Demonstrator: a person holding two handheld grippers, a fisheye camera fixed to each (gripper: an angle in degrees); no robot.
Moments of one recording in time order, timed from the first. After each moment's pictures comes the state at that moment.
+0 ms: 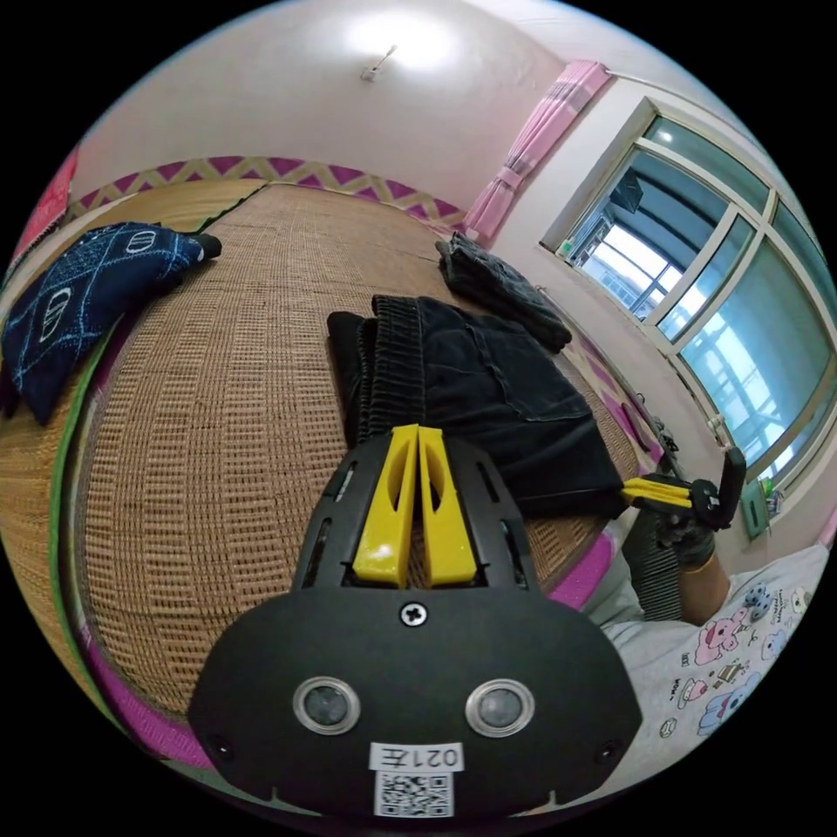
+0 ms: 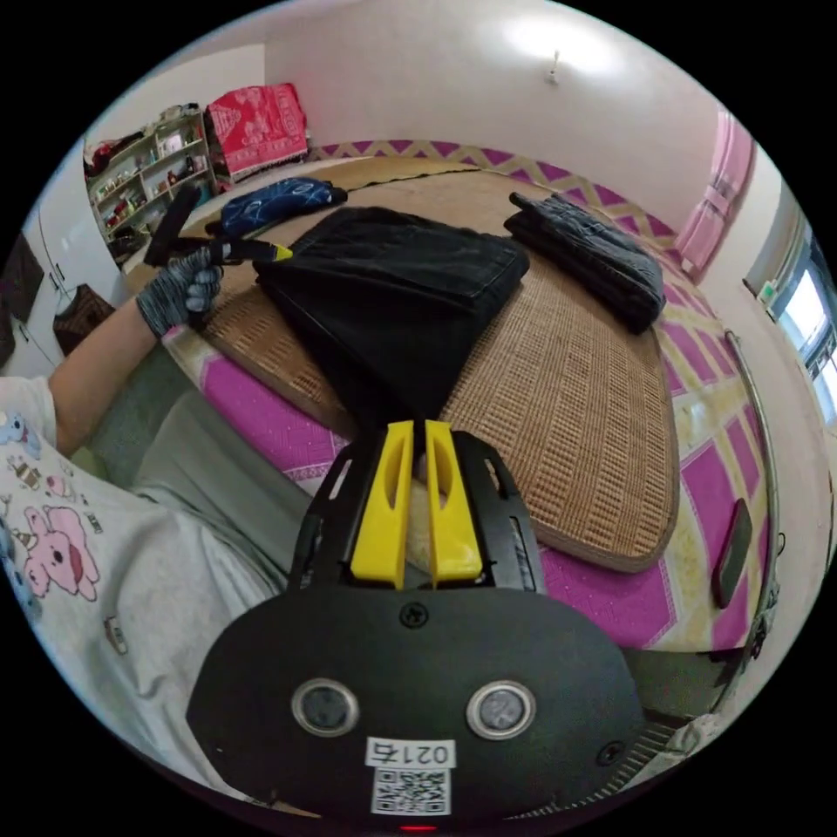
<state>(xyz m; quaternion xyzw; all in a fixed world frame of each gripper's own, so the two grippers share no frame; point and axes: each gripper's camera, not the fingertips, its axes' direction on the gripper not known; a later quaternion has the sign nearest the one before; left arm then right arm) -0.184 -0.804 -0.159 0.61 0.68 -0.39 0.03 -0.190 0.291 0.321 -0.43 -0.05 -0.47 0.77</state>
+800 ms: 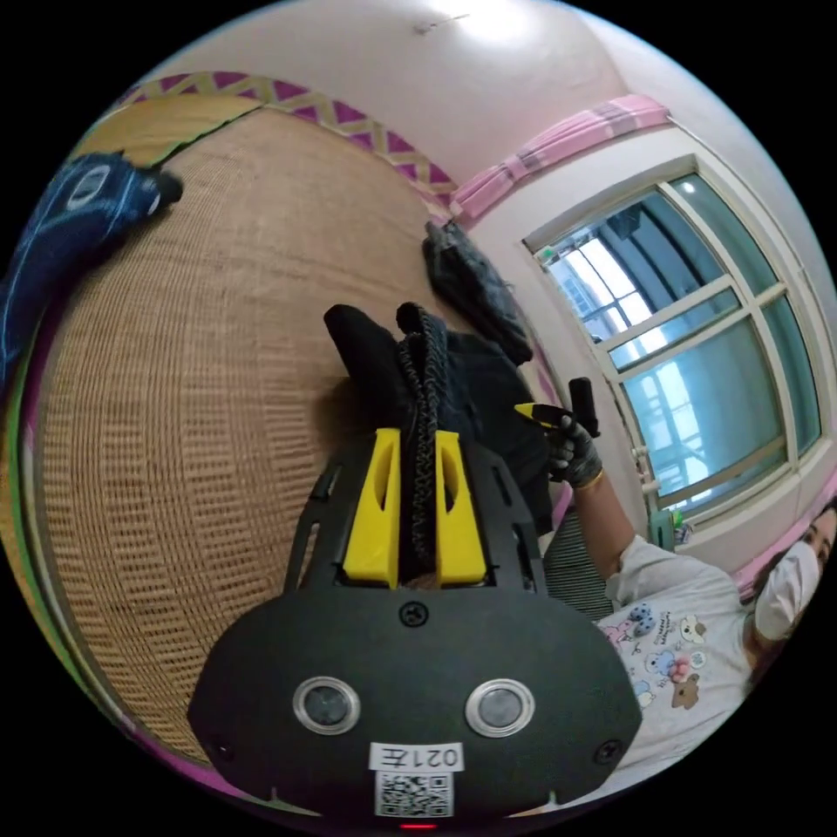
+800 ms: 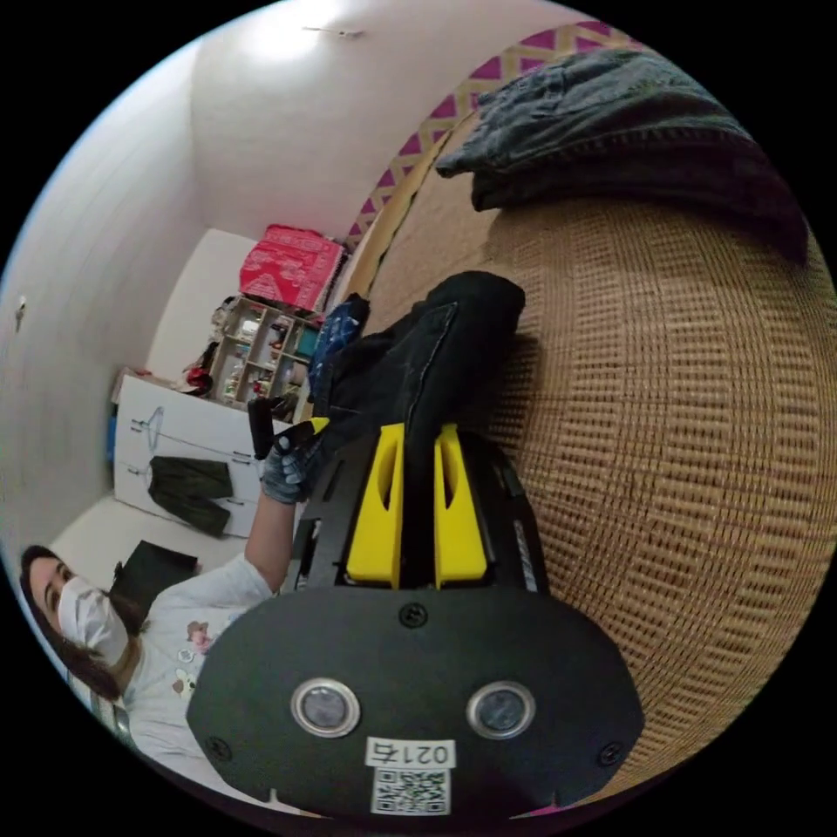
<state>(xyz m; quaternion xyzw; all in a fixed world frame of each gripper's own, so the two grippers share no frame) -0.281 -0.835 -0.096 0.62 0.75 -0.25 -0.04 -0.146 0.174 0.623 -0.58 -0.26 -0.08 0.76</state>
